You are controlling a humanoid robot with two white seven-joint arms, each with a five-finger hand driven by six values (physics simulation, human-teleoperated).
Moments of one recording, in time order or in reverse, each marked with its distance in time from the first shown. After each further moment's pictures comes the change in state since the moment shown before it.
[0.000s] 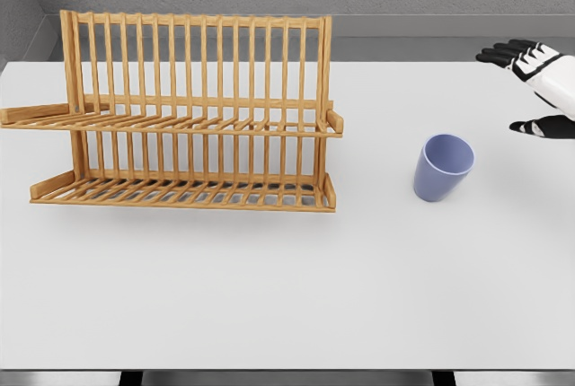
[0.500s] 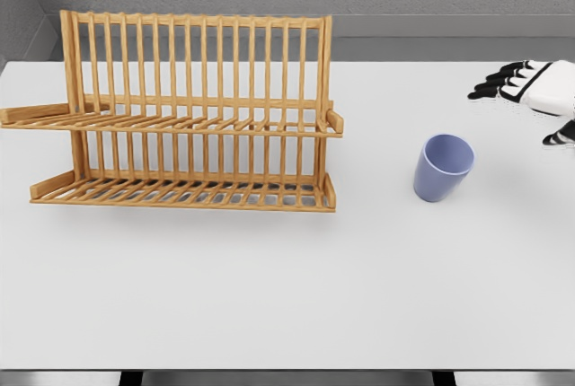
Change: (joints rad) left arm -0.002 0.000 0.000 0.000 0.000 0.000 0.000; right arm -0.156 -0.069 -0.043 -0.113 -0.007 -0.001 0.606
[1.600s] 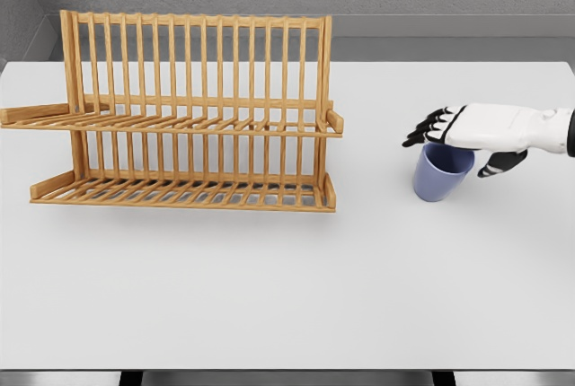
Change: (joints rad) left arm 0.002 0.000 0.000 0.000 0.000 0.000 0.000; right arm -0.158 0.146 0.274 0.056 0.005 -0.002 0.104
